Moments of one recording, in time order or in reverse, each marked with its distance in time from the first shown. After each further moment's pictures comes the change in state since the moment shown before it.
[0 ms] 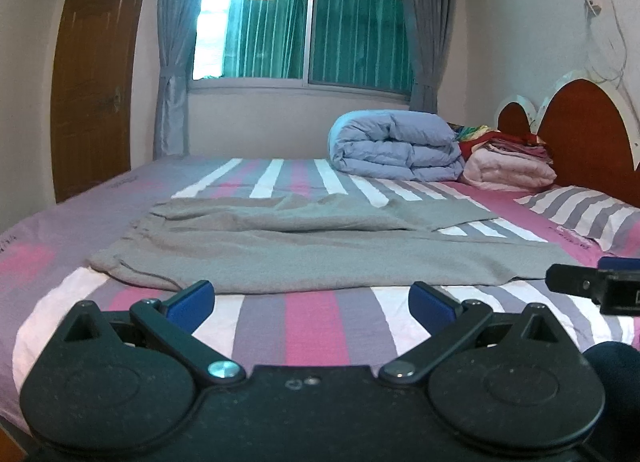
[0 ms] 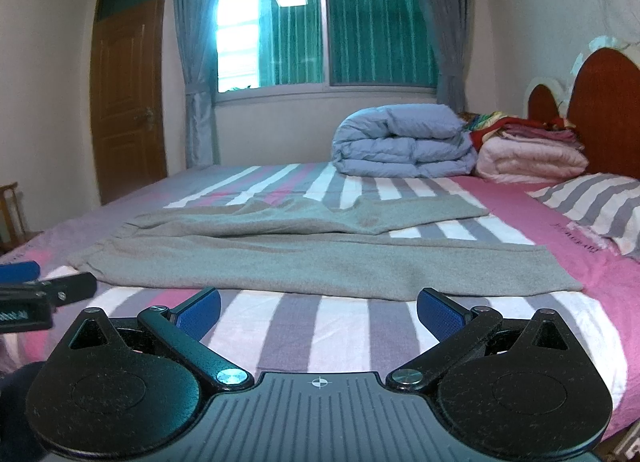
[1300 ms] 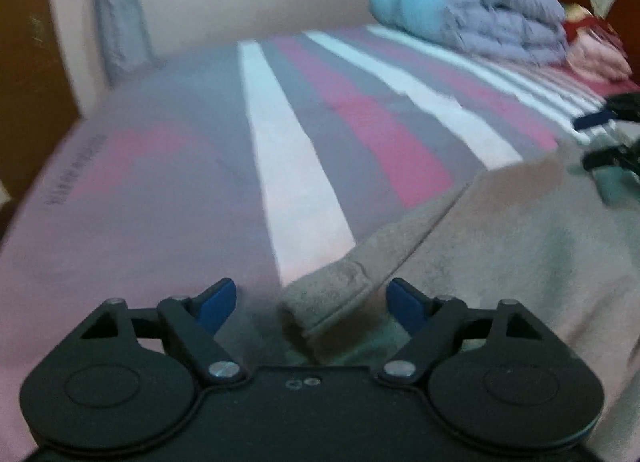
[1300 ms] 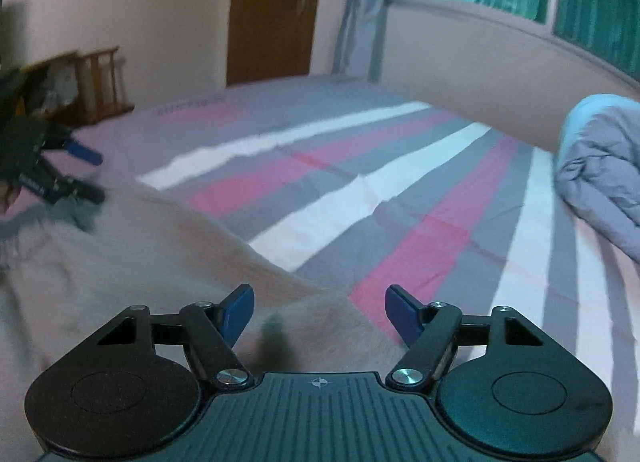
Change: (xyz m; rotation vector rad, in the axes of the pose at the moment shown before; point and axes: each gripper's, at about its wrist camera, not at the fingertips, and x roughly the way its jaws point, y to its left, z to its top) left arm 0.486 0.334 0.122 0.228 0.475 -0.136; right arm 0.573 0.077 0.146 -0.430 0.316 0.444
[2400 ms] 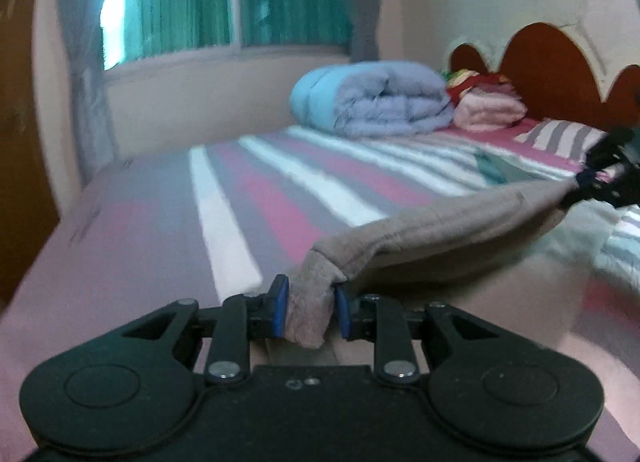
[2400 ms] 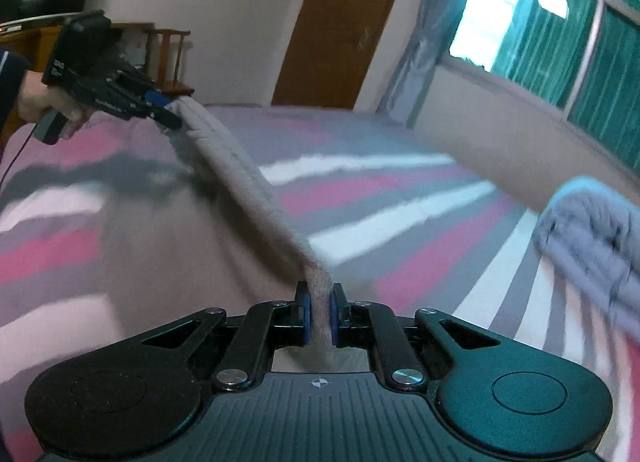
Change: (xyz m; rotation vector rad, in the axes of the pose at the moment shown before) left arm -0.216 -0.072 -0.147 0.071 -0.336 -0.098; right arm -0.213 0.171 -0.092 -0.206 -0.071 -0.040
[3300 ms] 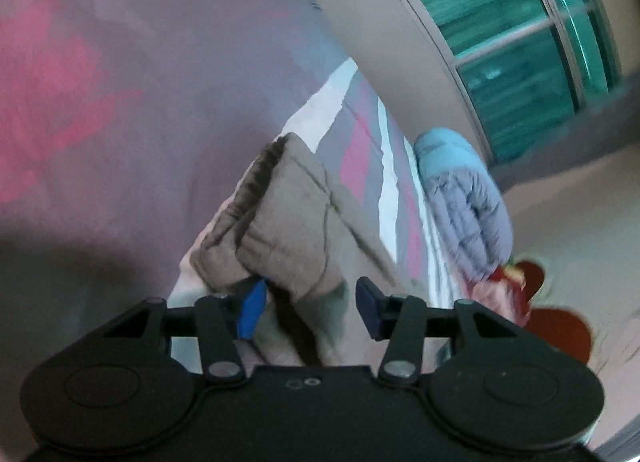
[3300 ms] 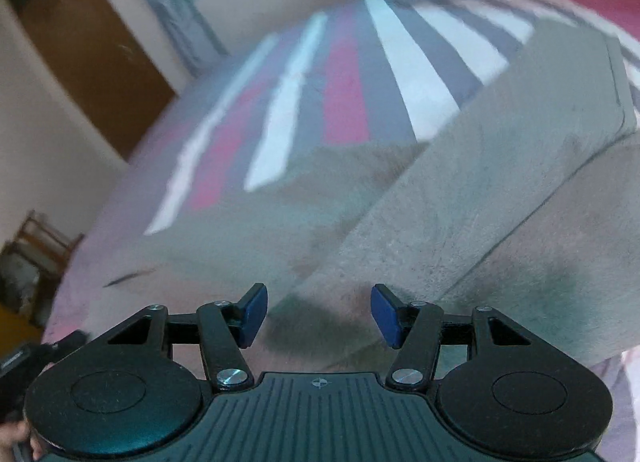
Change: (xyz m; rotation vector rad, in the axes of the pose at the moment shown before) left arm 0.021 0.038 -0.077 -1.120 0.051 -0.087; right arm 0.046 -0.024 -0.020 1.032 0.190 -0.119
